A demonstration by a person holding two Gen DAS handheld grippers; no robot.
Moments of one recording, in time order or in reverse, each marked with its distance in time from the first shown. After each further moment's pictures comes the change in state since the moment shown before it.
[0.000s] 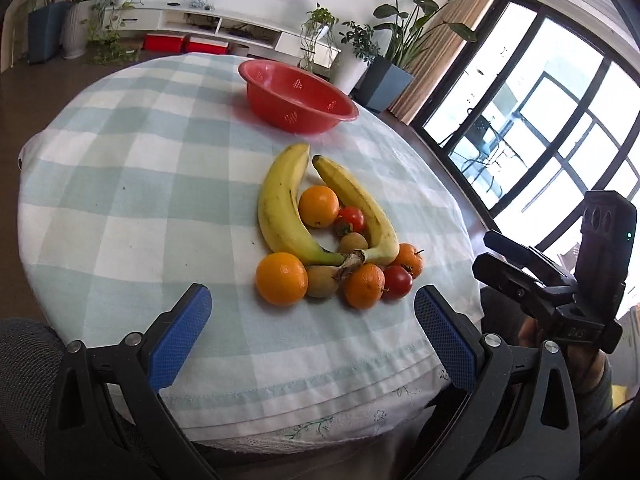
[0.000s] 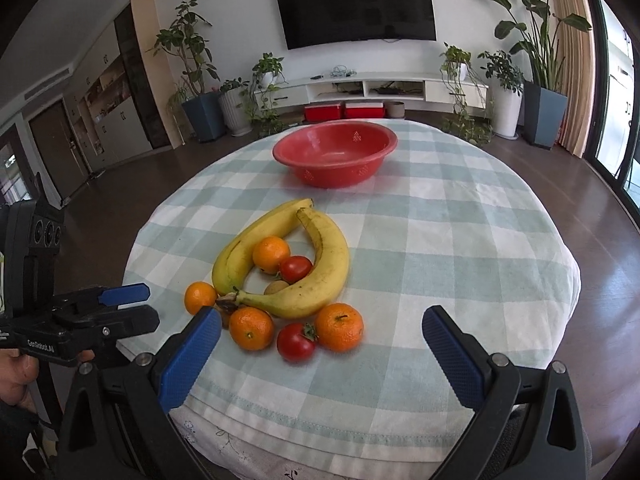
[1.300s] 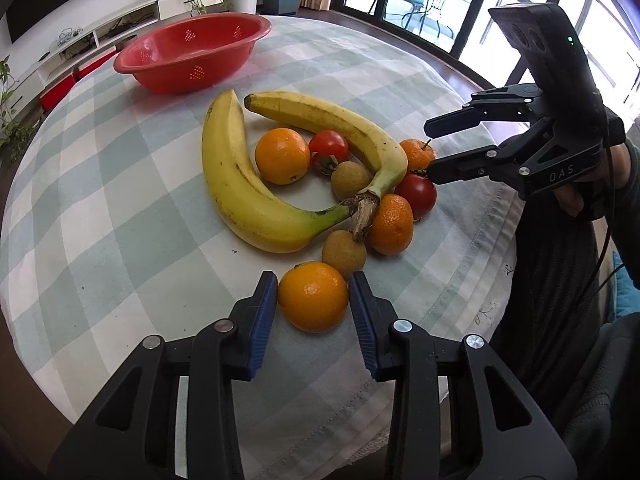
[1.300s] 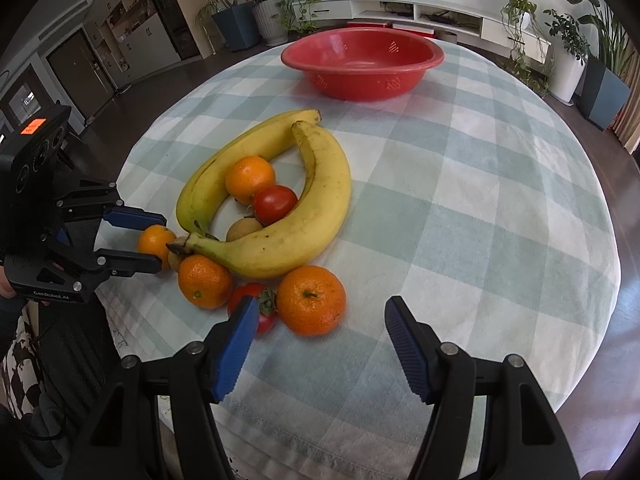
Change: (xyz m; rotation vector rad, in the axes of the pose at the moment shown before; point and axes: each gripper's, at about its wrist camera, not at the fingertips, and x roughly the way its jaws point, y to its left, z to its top) left arm 0.065 -0.016 0.026 0.528 0.332 -0.015; right arm 0.086 -0.043 0.023 -0.078 0.381 0.121
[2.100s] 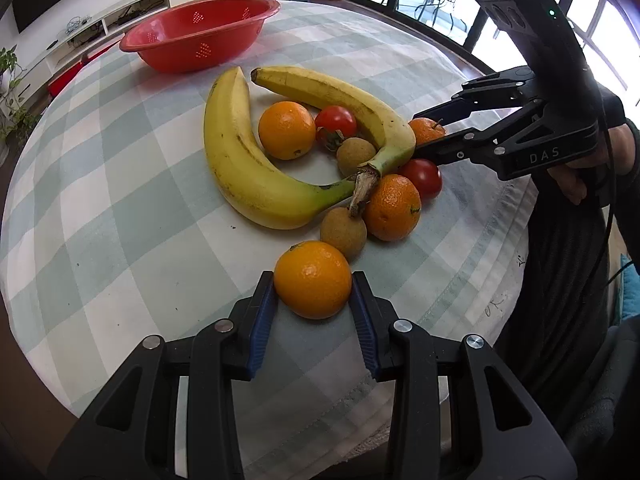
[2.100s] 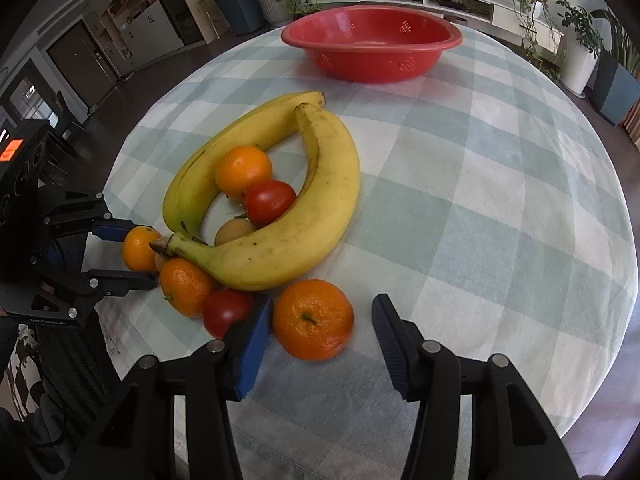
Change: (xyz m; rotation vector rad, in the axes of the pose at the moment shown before) left arm 0.011 -0.003 -0.008 -0.037 0.041 0.031; right arm 0.026 0.003 0.010 -0.032 0.064 0.000
